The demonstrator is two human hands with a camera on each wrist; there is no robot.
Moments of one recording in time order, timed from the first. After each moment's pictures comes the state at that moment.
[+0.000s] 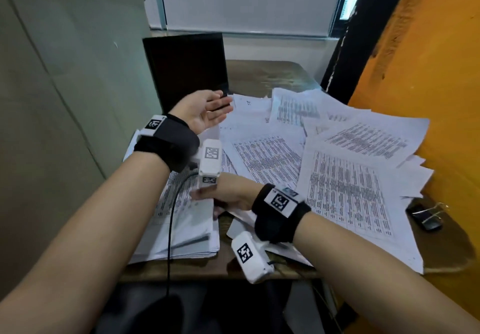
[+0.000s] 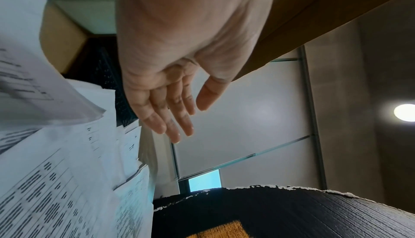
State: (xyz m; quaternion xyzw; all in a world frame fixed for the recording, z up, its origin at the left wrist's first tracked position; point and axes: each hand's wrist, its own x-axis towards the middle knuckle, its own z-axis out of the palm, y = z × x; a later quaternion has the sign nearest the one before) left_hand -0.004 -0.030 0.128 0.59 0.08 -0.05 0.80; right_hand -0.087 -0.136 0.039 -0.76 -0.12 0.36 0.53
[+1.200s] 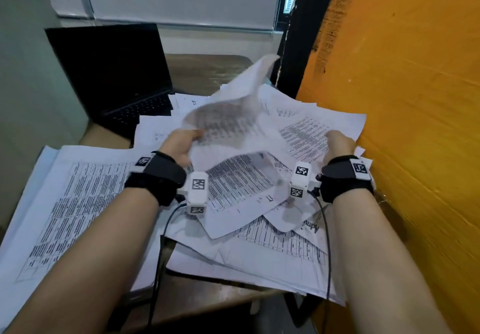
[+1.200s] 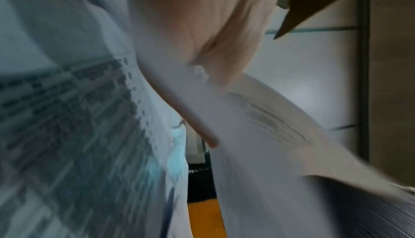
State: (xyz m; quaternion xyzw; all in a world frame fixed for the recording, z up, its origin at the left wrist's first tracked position) left_hand 0.041 -0.116 0.053 0.55 0.07 -0.15 0.82; right_hand 0.032 -0.434 0.051 -0.58 0.41 -0.17 0.68
